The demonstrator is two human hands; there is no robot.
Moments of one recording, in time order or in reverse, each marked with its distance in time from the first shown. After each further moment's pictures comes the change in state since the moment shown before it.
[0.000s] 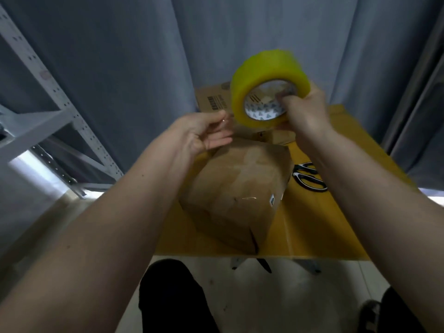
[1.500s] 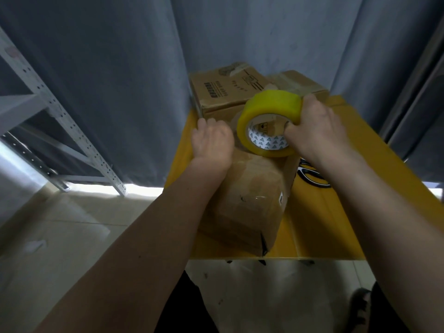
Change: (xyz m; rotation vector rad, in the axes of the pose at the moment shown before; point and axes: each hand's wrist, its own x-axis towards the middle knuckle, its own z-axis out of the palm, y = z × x) left_hand 0.061 -0.068 0.004 1.601 0.539 0.566; right_hand -0.022 0.020 0.001 -1.035 -0.008 -0.116
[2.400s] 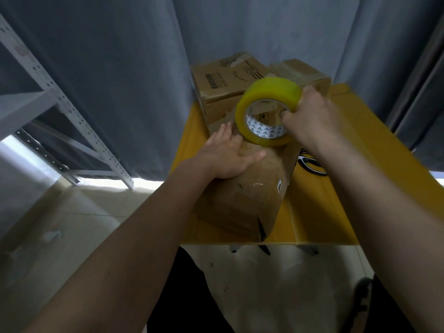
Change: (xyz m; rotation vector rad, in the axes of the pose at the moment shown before) left_hand -0.035 -0.009 -0.012 -0.186 -0.546 0.249; right_hand 0.003 0.008 0.010 0.162 0.001 0.083
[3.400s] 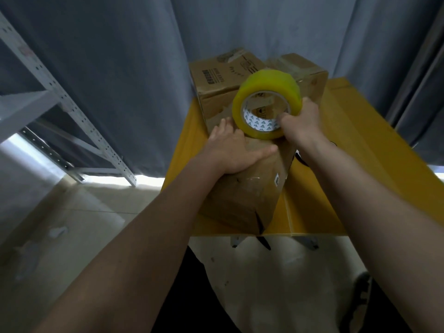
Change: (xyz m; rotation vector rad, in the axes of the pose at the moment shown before) left_hand 0.000 0.027 0.007 0.018 0.060 -0.077; right_hand 0.002 0.026 0.026 0.460 -0.042 0.141
